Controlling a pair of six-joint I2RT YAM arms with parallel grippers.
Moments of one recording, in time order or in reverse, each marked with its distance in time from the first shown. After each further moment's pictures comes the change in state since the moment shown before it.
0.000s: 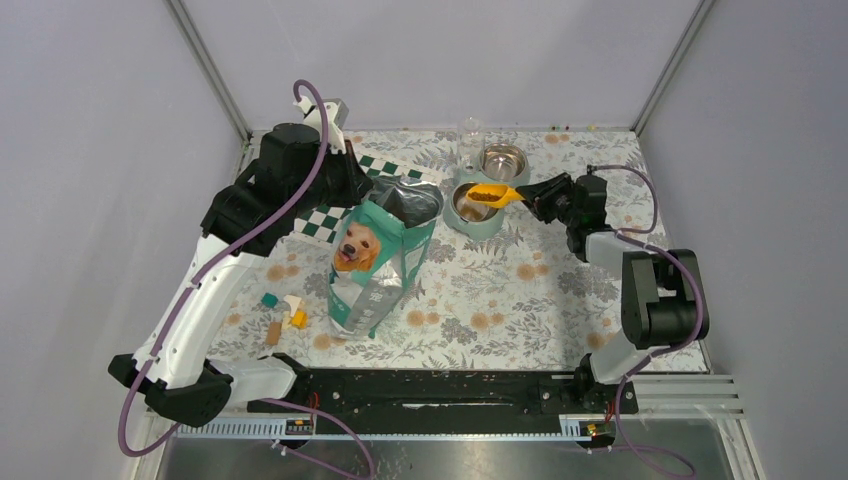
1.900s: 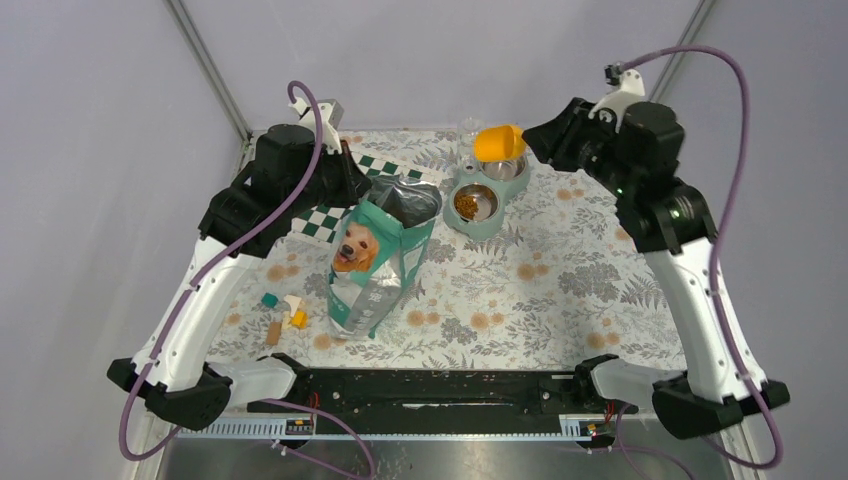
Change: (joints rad) left arm 0.024 -0.018 -0.026 0.018 0.028 -0.017; right arm 0.297 -0.362 0.897 -1.125 0.290 -0.687
